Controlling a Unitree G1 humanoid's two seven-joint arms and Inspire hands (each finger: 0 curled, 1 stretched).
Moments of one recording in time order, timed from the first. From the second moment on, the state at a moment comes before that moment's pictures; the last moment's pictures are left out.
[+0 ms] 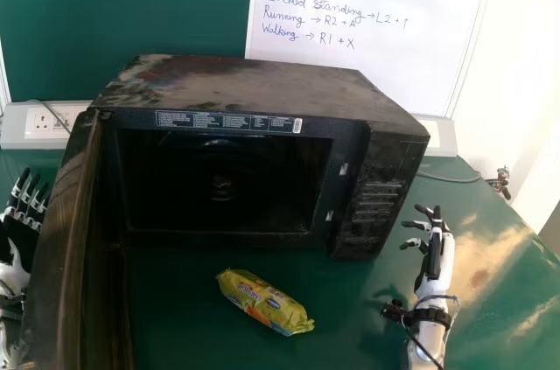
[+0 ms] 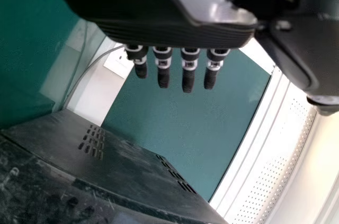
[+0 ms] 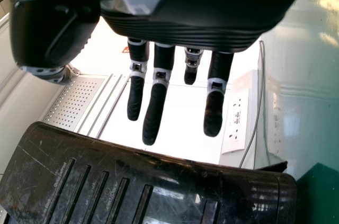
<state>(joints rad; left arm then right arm) -0.26 0.29 0.64 0.67 -0.65 -0.39 -0.69 -0.50 -0.31 -0.27 1.11 0.08 -0.84 -0.06</state>
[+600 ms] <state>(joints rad) -0.26 0.29 0.64 0.67 -0.65 -0.38 -0.70 -0.49 -0.32 -0.22 1.11 0.02 -0.96 -0.08</state>
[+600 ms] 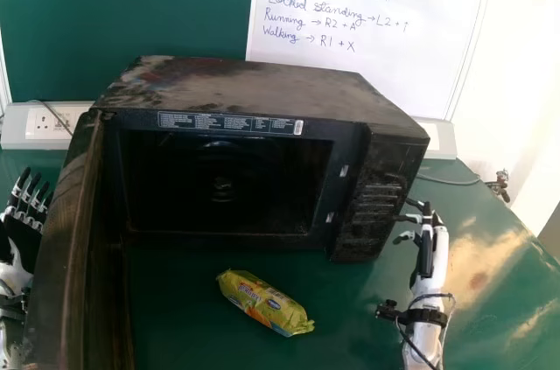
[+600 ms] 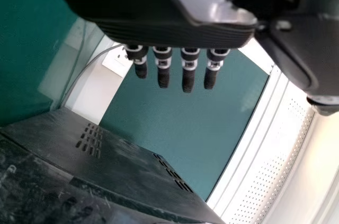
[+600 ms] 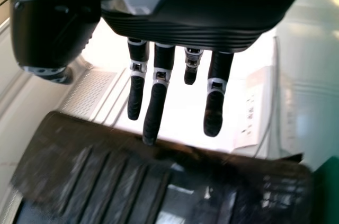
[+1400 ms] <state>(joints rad) -0.25 0.27 0.64 0.65 -0.65 -0.38 -0.68 -0.47 -0.44 -0.02 1.07 -0.33 -1.06 -0.42</state>
